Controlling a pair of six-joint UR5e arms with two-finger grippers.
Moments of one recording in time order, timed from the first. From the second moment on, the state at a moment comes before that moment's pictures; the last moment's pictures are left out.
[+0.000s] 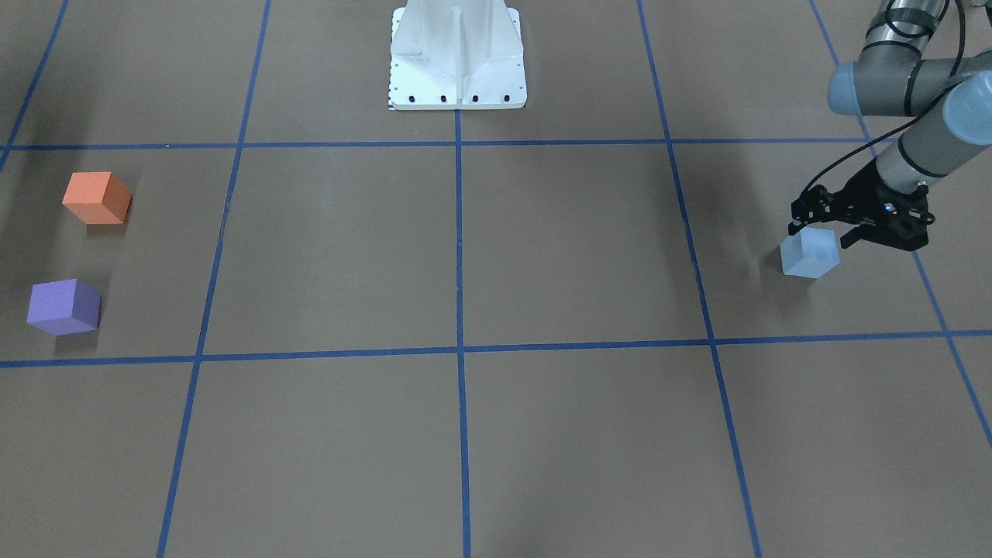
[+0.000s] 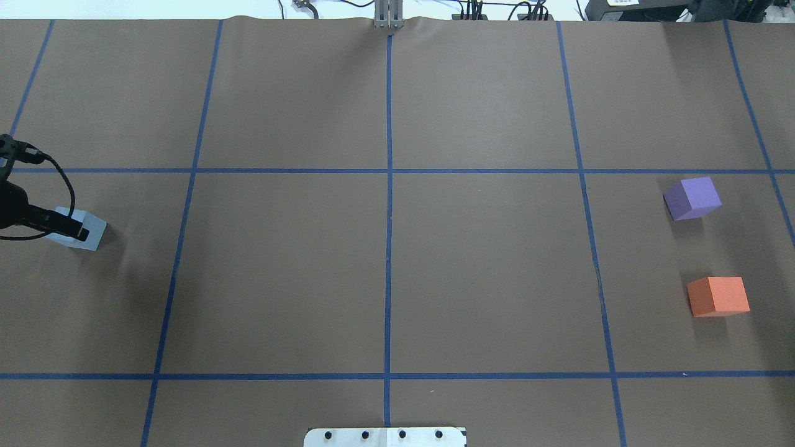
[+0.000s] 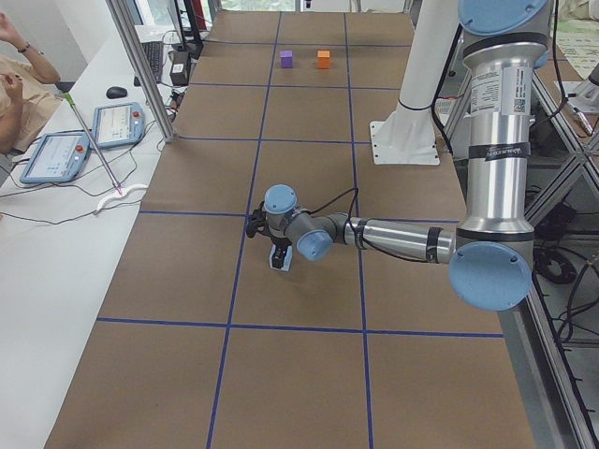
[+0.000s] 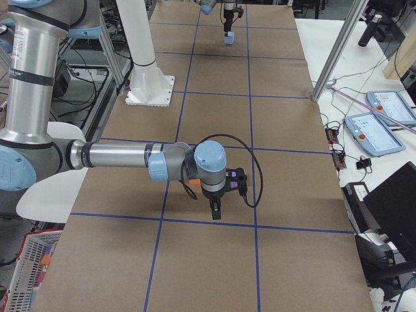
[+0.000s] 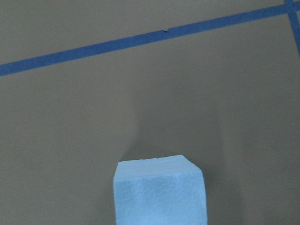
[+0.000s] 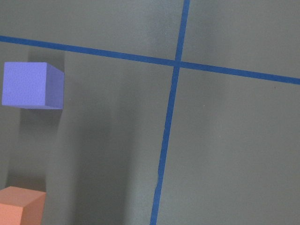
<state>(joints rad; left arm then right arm) -0.97 -1.53 -1.63 -2.18 -2.23 -0.60 1.56 -1.79 1.82 -1.48 2.35 -0.05</state>
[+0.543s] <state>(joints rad) -0.94 -1.56 -1.58 -2.17 -2.17 -0.61 1.56 -1.79 1.82 -1.48 2.35 -0.05</state>
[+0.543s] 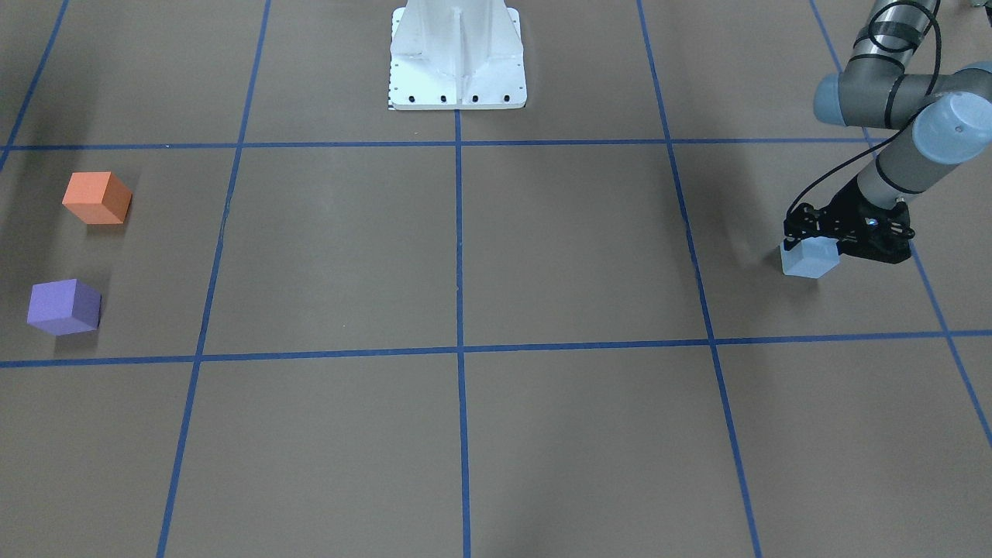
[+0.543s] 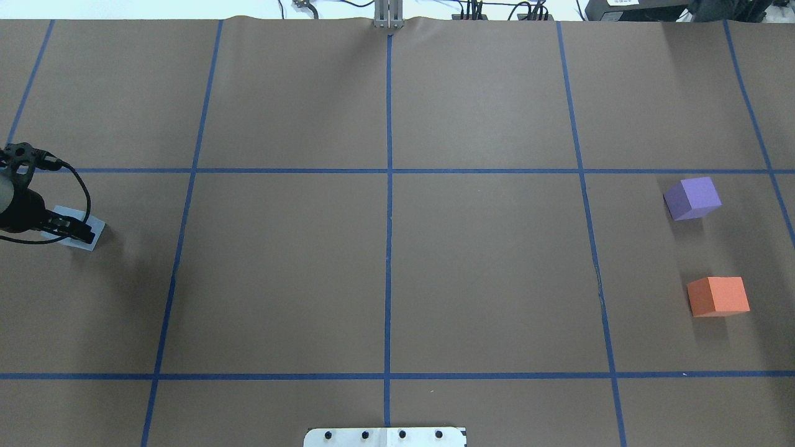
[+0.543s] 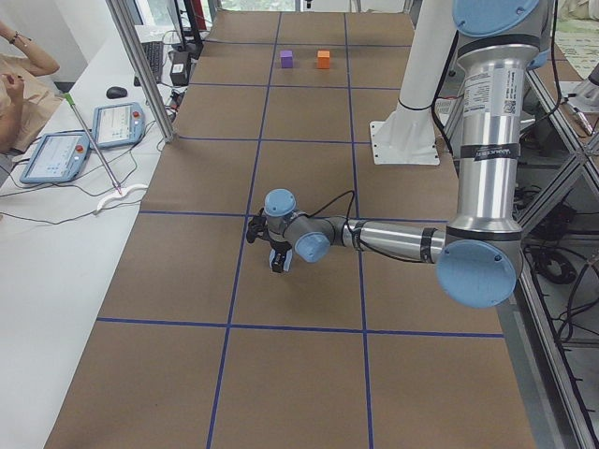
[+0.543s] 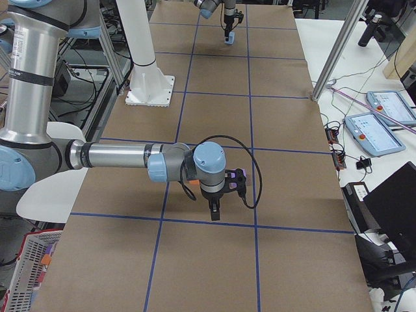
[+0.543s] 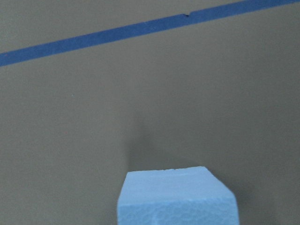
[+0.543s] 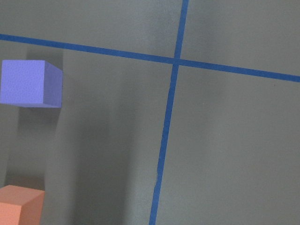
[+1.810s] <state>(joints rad) -0.63 -2.28 -1.50 -1.67 -2.07 -1.11 1.56 -1.79 1.82 -1.48 2.35 -0.05</state>
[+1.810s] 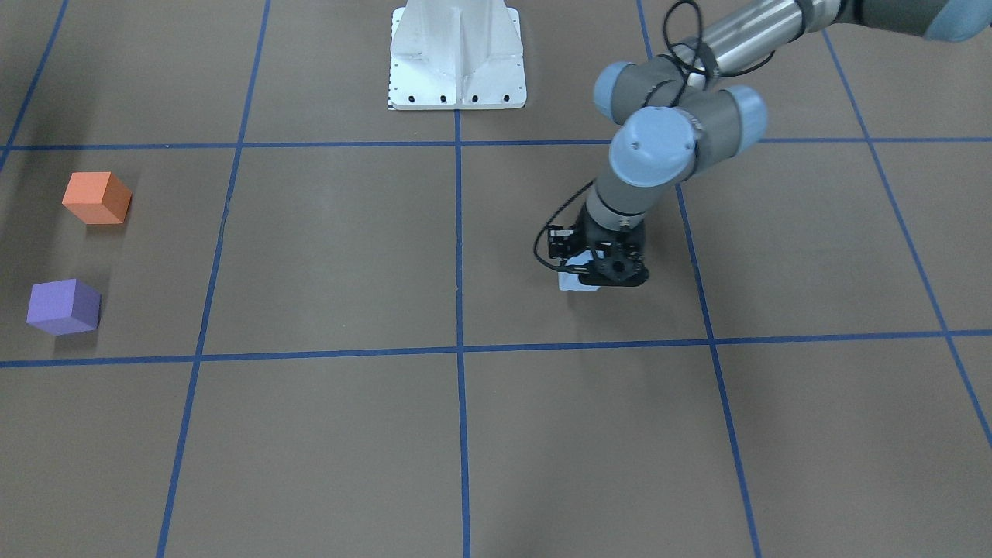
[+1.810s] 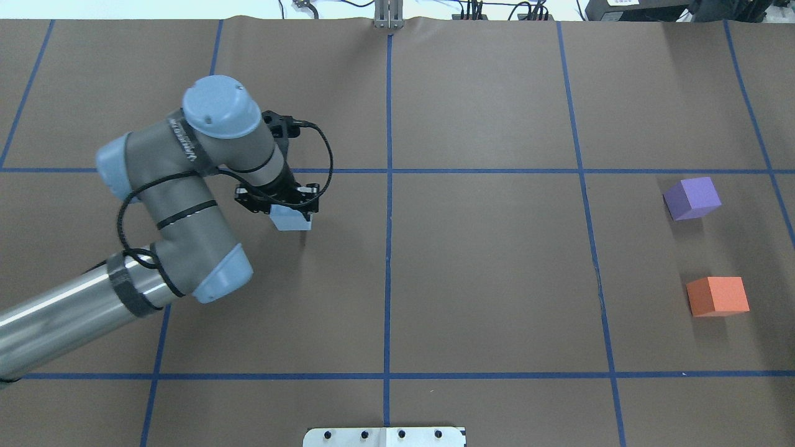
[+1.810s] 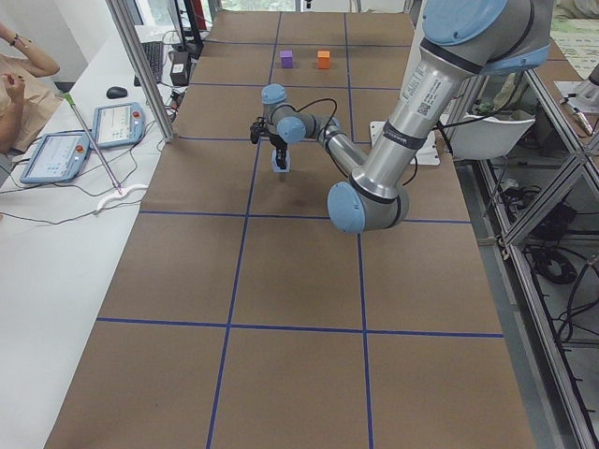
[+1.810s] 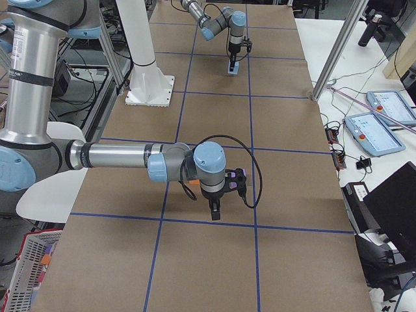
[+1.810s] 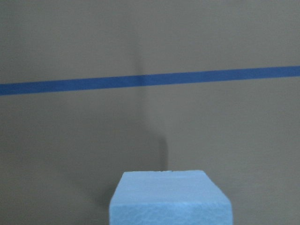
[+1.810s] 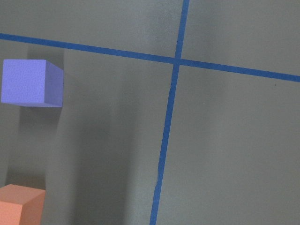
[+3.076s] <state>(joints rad) -0.55 -2.51 -1.37 -1.57 -1.96 -1.06 1.56 -1.80 1.83 -1.34 2.36 -0.05</state>
